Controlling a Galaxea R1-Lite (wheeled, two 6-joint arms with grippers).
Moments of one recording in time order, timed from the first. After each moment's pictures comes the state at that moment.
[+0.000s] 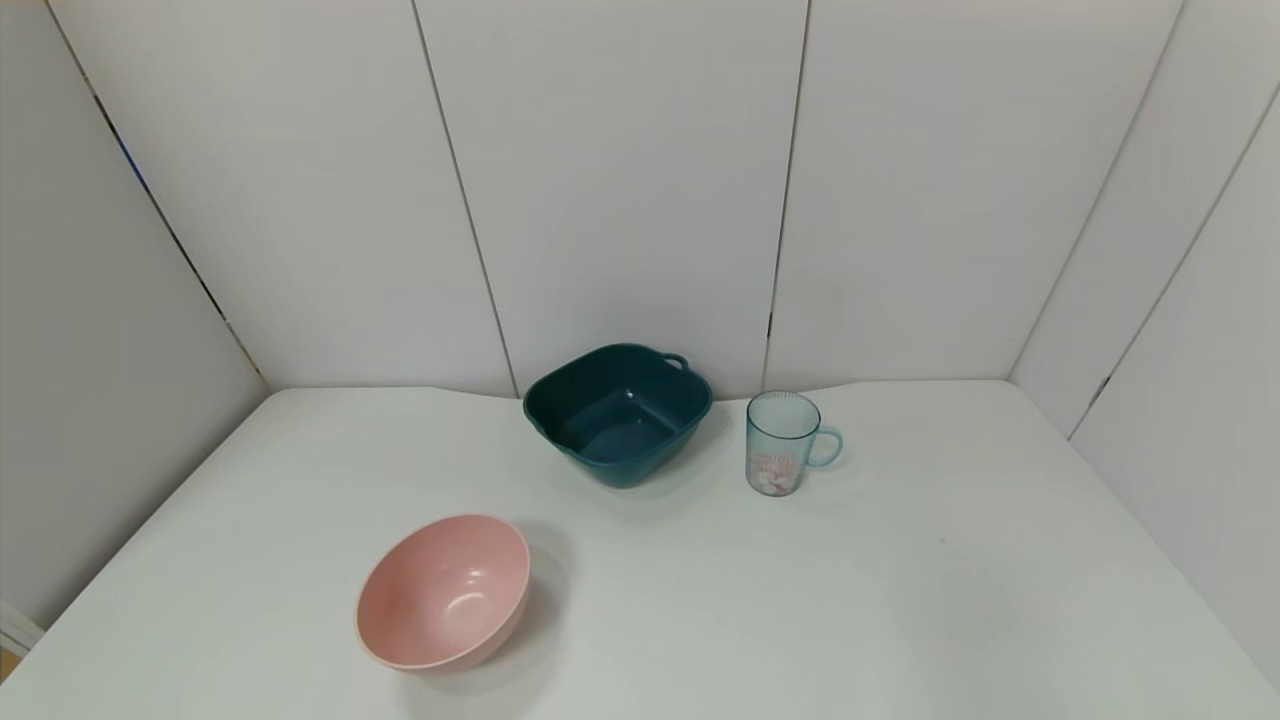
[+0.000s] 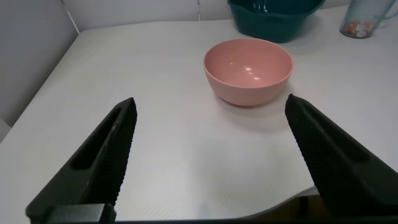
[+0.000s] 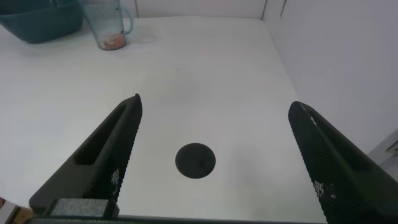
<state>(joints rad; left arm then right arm) 0.00 0.00 0.00 0.00 -0.03 0.05 0.00 0.00 0.00 0.00 0.00 0.00</state>
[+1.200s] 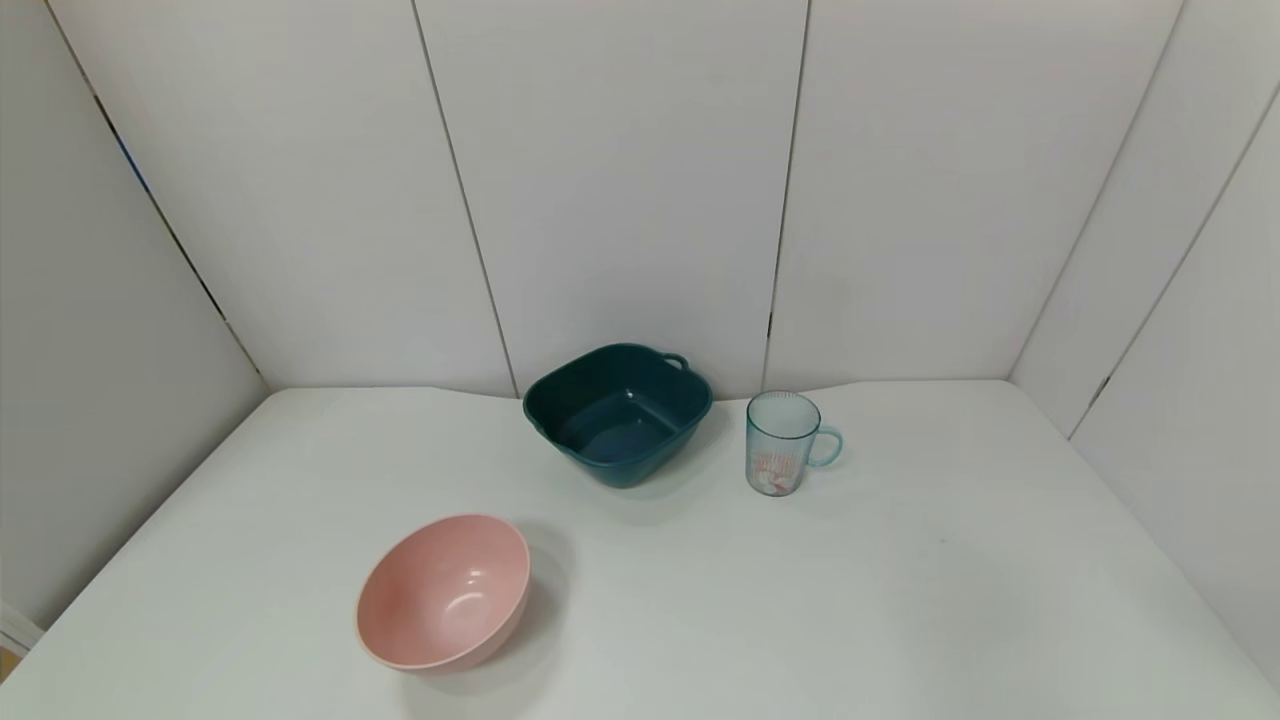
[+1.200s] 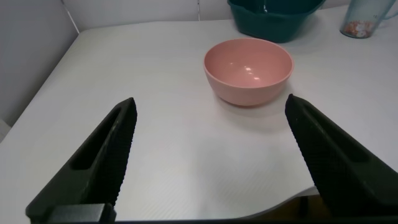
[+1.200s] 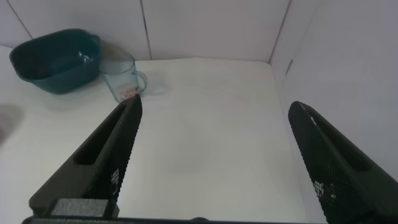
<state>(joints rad) 0.00 0.00 0.00 0.00 -0.03 0.05 0.05 0.66 -0.53 -0.07 0.00 -0.01</state>
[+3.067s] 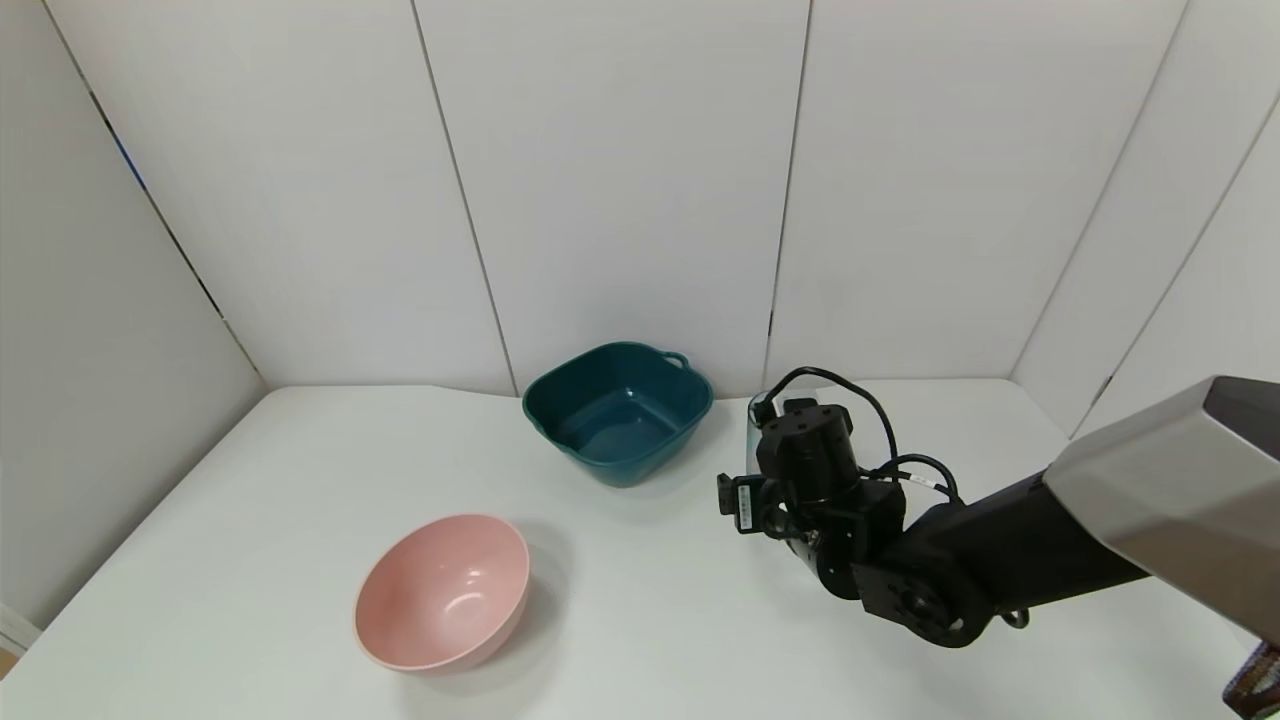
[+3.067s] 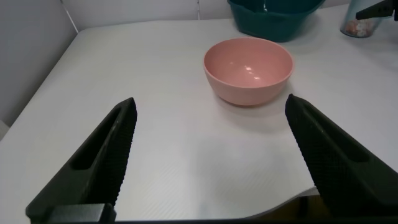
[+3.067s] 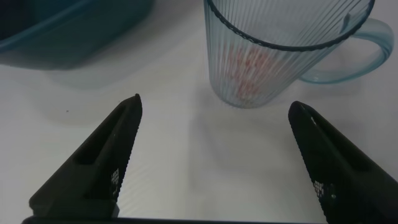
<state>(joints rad) 0.00 0.00 0.00 0.00 -0.03 0.05 0.66 2.19 -1.13 -0.55 -0.47 0.27</state>
